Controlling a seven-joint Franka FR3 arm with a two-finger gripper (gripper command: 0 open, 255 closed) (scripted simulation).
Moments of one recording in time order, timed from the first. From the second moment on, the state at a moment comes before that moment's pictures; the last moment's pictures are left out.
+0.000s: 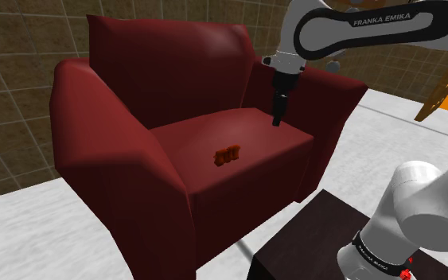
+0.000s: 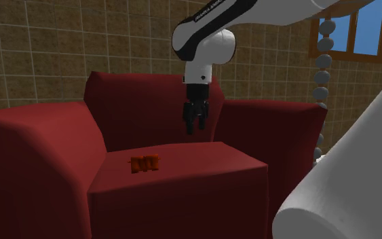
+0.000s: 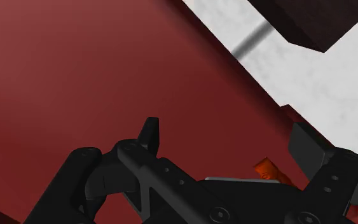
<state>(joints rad) 0.27 -0.45 -0.15 -2.25 -0.03 1.81 -0.56</state>
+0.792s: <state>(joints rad) 0.46 -0.18 -0.14 -2.15 0.11 1.95 -1.05</state>
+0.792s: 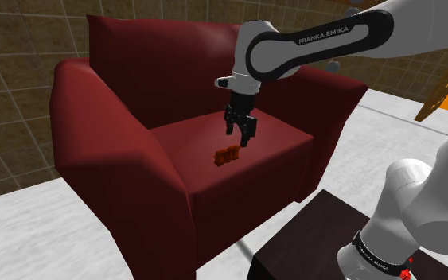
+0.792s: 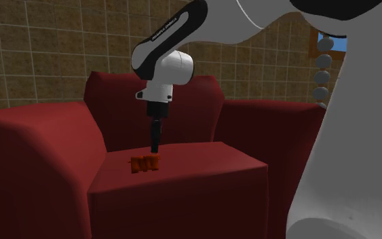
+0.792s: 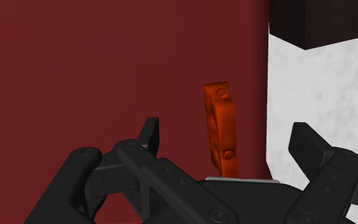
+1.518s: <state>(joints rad) 0.50 -0.10 -0.12 -2.19 0.16 2.07 -1.19</state>
